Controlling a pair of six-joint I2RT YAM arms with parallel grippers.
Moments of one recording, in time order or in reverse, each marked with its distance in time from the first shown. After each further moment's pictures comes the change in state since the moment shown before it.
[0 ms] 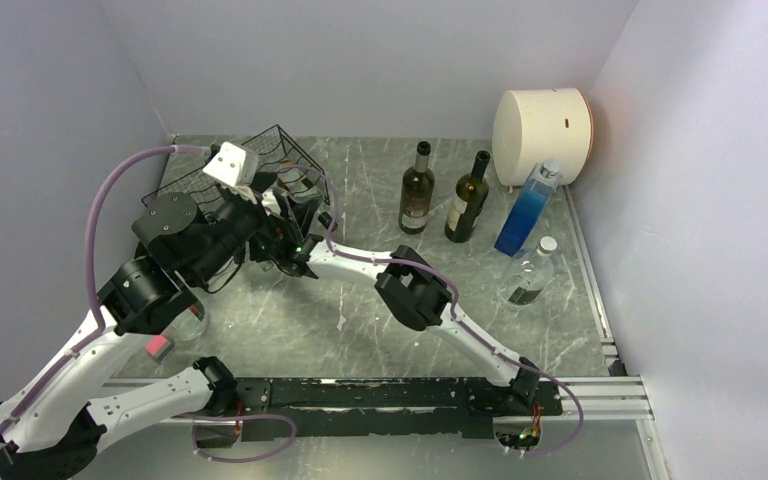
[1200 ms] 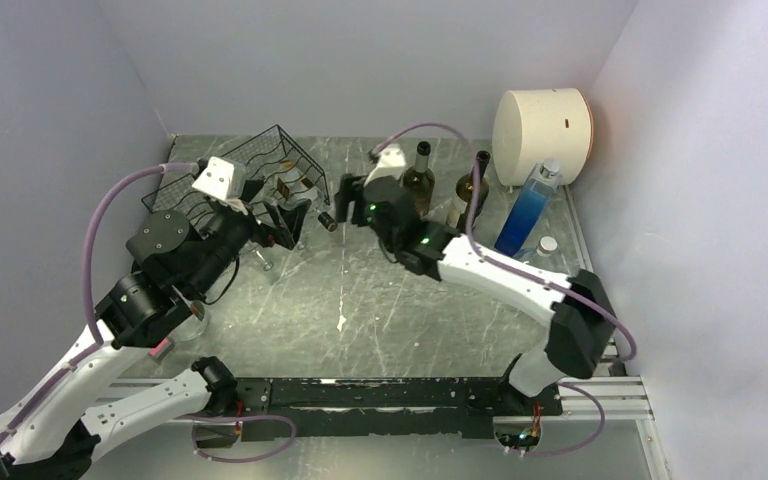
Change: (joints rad) left arm 0.000 -0.077 -0.087 0.037 -0.072 0.019; right arm -0.108 -1.020 -0.918 0.100 0.240 -0.169
